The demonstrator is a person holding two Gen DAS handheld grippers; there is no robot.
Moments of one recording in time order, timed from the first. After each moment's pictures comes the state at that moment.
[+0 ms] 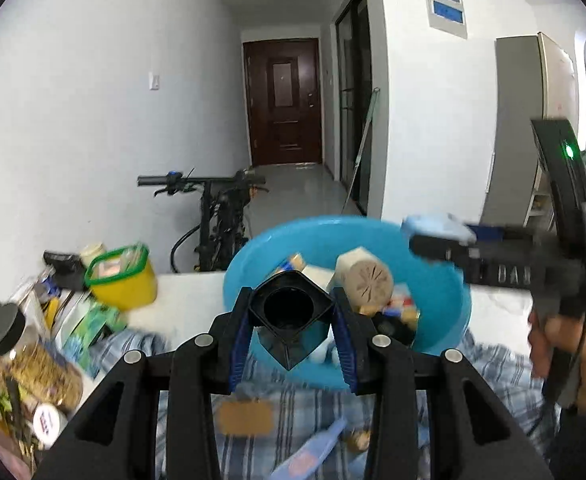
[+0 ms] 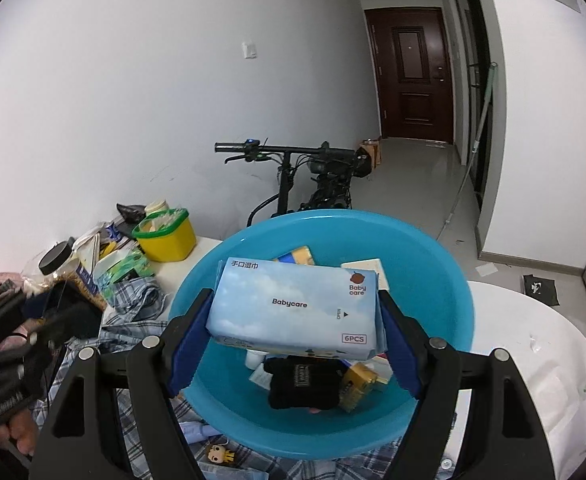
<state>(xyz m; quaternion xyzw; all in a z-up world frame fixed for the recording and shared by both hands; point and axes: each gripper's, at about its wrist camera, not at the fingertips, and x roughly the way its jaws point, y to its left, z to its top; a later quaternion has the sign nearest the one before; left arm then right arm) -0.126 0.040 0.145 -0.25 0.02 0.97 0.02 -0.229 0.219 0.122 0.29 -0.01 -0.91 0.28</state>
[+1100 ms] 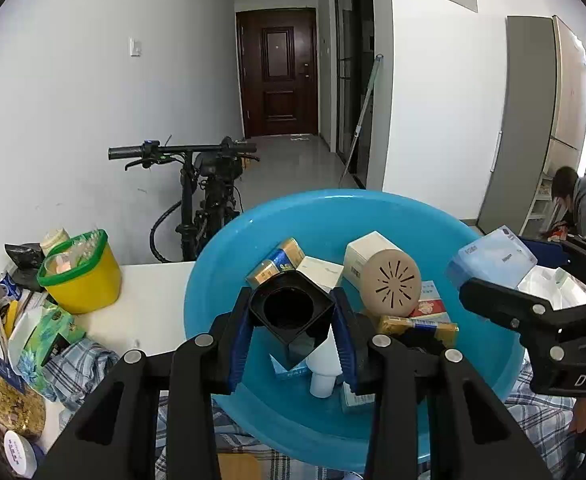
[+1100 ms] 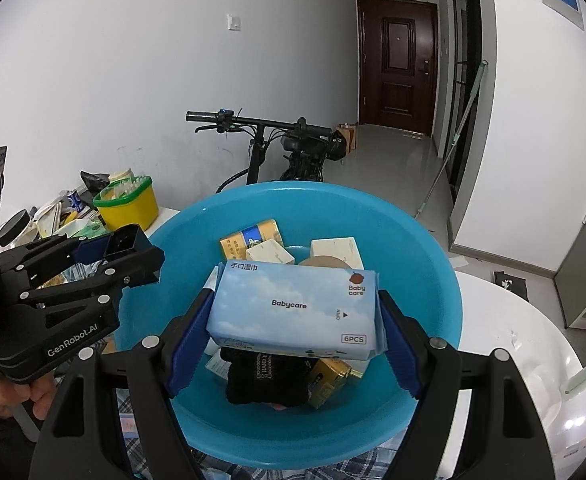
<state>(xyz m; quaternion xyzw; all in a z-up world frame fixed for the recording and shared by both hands) -0.227 0.034 0.085 -0.31 0.02 0.95 0.02 -0.246 0.202 0.094 0.32 0.05 -0.92 0.23</state>
